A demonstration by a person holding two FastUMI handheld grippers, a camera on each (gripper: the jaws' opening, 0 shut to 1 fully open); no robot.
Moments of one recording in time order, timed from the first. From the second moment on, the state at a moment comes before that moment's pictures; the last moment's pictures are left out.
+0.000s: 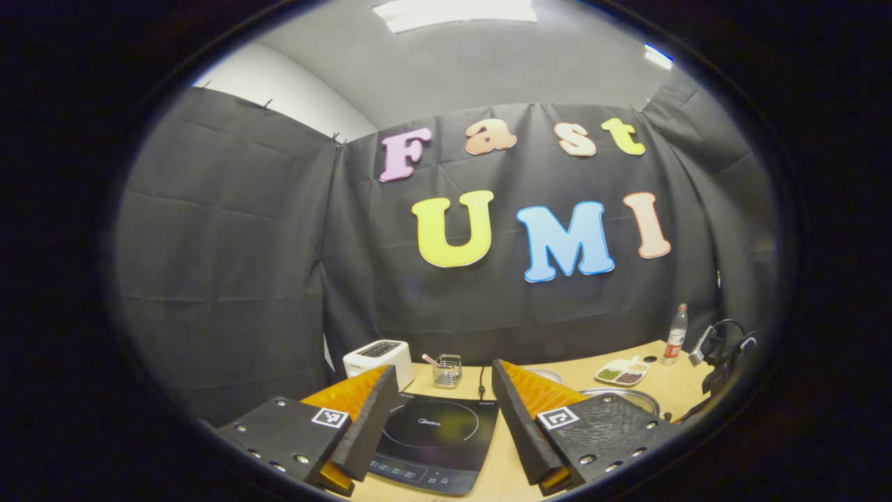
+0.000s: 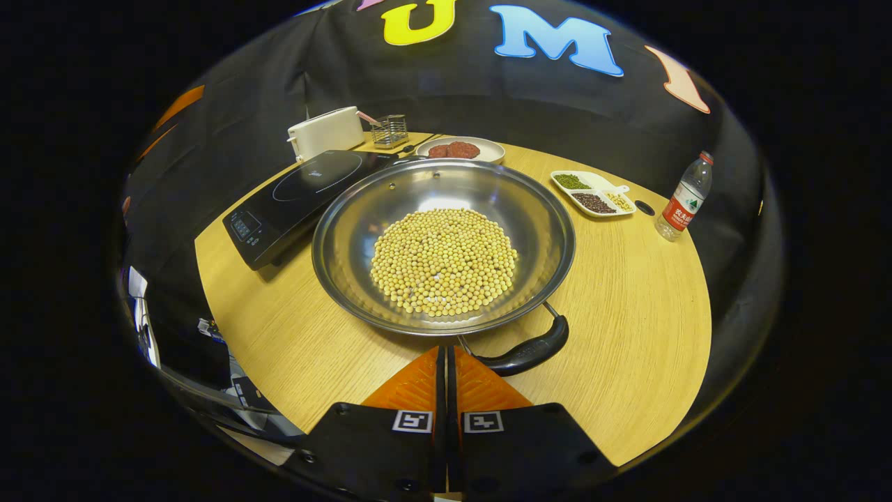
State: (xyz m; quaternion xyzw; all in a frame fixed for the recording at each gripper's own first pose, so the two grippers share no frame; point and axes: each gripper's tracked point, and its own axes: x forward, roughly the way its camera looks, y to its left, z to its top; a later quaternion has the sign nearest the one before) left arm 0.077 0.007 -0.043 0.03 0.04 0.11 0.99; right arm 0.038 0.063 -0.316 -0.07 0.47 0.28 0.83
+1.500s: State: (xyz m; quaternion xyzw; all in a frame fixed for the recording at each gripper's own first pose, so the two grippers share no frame) left arm 0.101 -0.027 -0.075 0.04 0.07 0.13 0.99; right arm 0.121 0.007 -0.337 -0.09 0.45 0.19 0.87
